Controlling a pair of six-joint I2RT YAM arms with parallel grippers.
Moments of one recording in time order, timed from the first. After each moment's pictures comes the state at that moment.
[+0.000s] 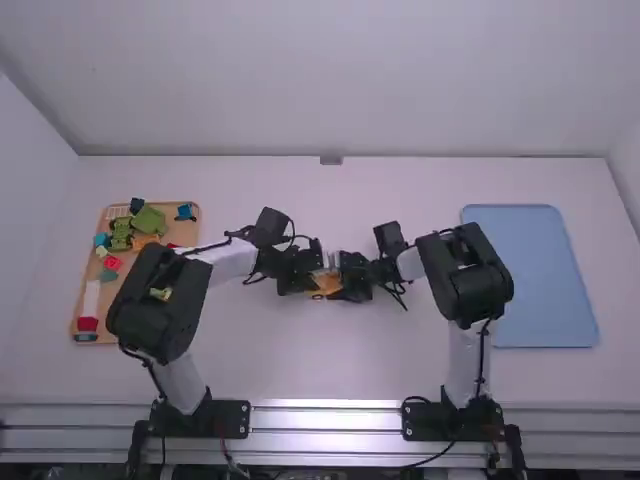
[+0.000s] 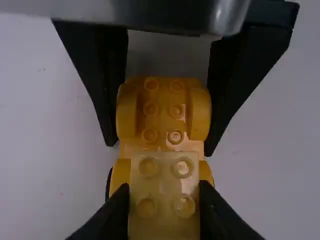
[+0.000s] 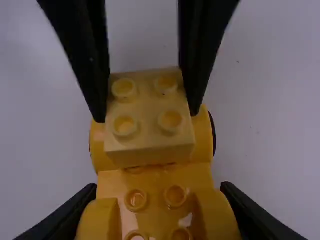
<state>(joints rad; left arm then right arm) -0.32 1.83 0.94 -0.33 0.63 0.95 0.34 2.12 0.89 0.07 -0.98 -1.06</state>
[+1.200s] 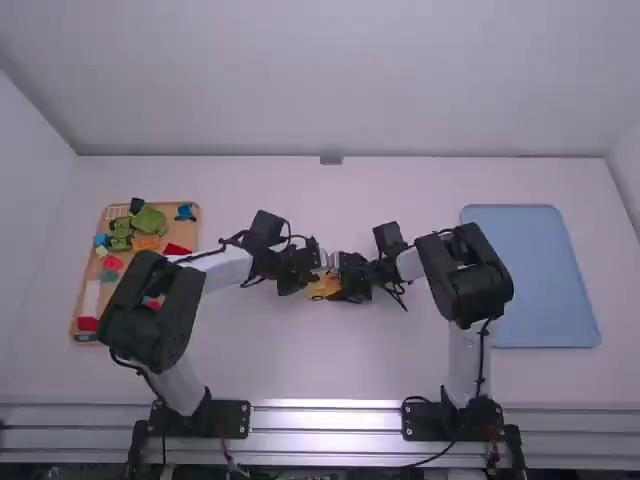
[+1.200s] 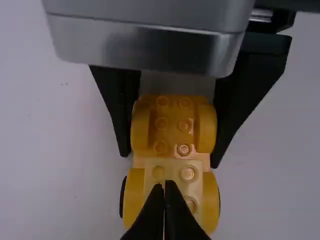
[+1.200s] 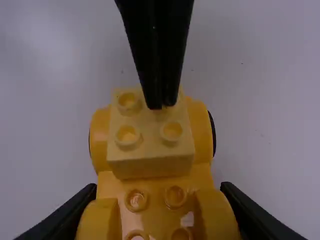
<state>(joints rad) -0.32 1.78 0.85 -0.16 0.66 0.88 0.34 2.12 0.89 0.07 -0.98 -1.07</state>
